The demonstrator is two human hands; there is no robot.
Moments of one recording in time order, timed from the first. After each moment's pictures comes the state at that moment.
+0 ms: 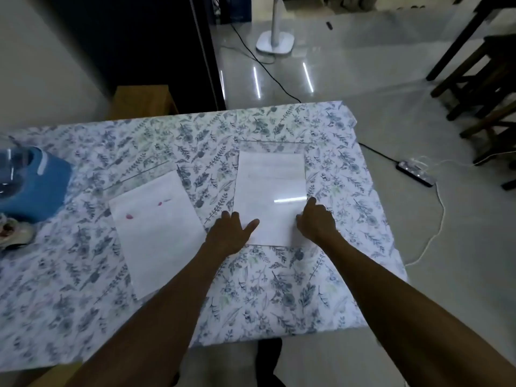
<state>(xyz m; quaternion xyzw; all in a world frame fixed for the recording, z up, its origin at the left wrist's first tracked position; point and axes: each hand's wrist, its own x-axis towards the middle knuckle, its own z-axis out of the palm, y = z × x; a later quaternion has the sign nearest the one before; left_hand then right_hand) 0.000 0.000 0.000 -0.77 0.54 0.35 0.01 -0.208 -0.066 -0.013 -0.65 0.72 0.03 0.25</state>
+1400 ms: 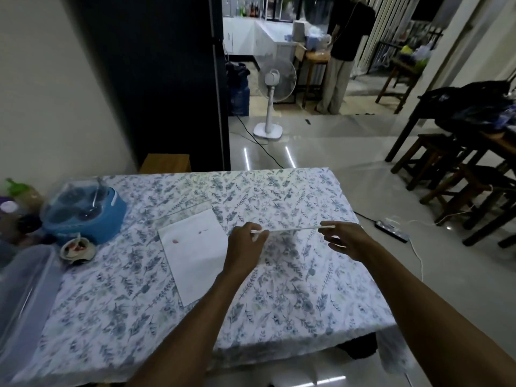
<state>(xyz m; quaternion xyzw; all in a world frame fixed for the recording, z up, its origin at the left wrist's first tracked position) 0.041 0.116 0.135 -0.69 0.53 0.31 -0.38 -0.223 0.029 0.149 -0.35 0.66 -0.30 0.59</state>
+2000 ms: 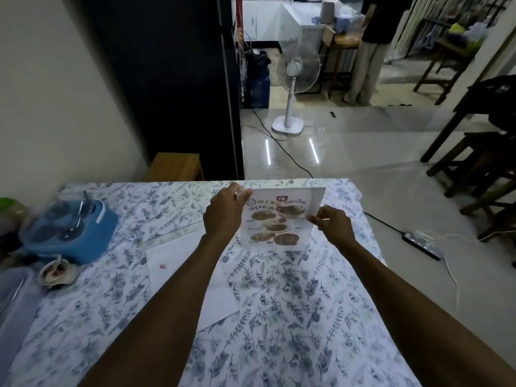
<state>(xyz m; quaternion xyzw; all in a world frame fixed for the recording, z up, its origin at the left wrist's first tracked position) 0.071 -0.061 0.168 -0.77 0.52 0.13 -0.34 -0.196 -0.143 0.096 -0.64 0.63 -0.26 0.37</state>
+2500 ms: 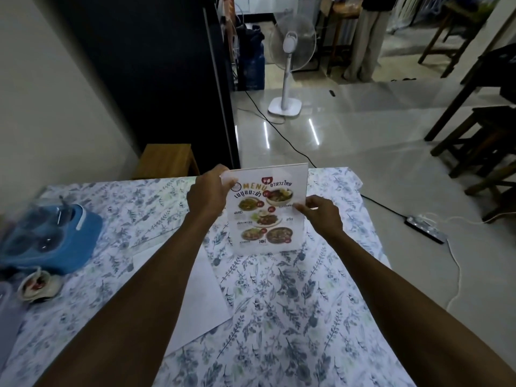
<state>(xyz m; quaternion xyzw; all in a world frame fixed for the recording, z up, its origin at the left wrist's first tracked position) 0.091 -0.138 0.161 -0.80 0.53 0.10 -0.26 -0.180 -0.186 0.081 -0.63 0.64 -0.25 0.37</state>
